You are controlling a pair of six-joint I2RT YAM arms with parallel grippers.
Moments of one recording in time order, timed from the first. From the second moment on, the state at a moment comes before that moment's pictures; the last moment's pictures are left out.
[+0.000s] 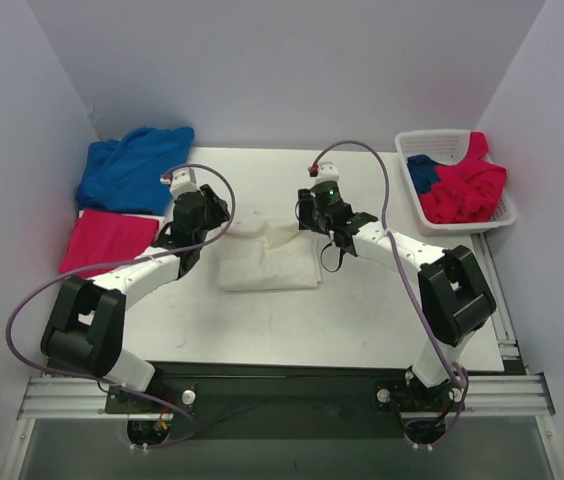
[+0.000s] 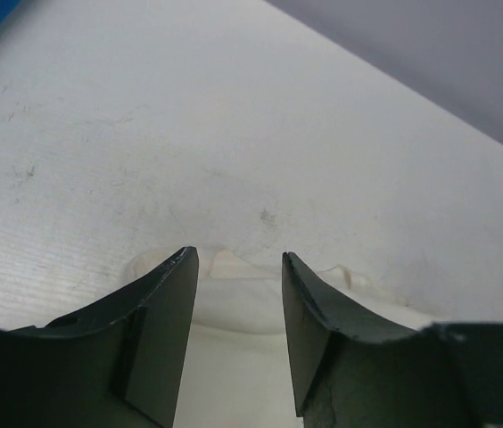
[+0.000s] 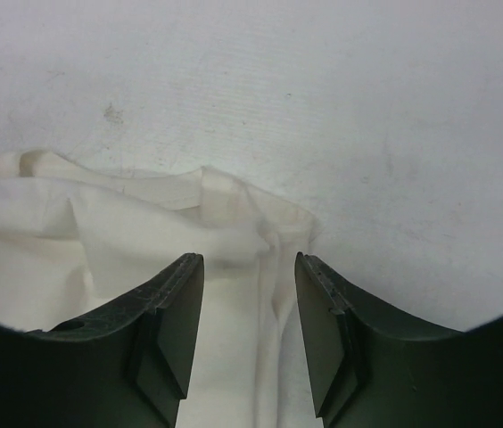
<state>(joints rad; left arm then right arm) -0.39 1.52 0.85 0.31 -0.31 -0.64 0.58 1.74 1.15 -0.01 0.25 0.27</state>
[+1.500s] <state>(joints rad) -0.40 1.97 1.23 -0.11 -0.40 -0.68 0.46 2.16 1.58 -0.28 0.08 0.30</state>
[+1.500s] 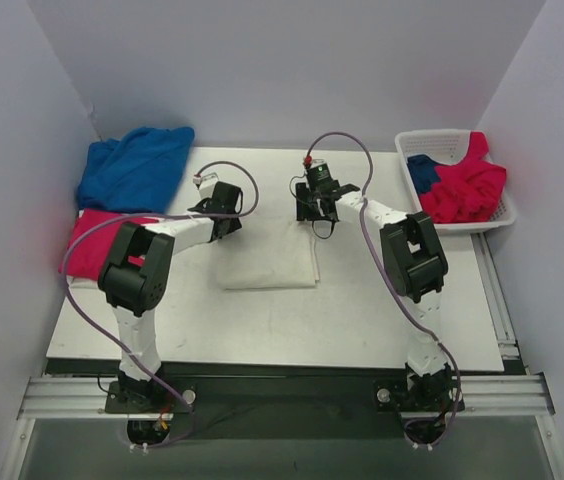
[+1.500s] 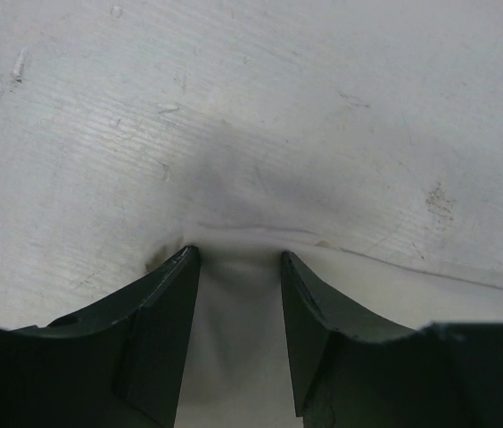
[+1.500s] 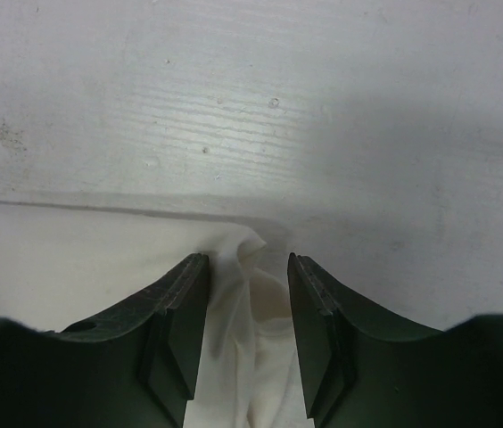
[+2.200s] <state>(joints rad) -0.40 1.61 1.14 -0.19 -0.53 -0.58 0.44 2.06 1.45 -0.34 0.10 0.32</state>
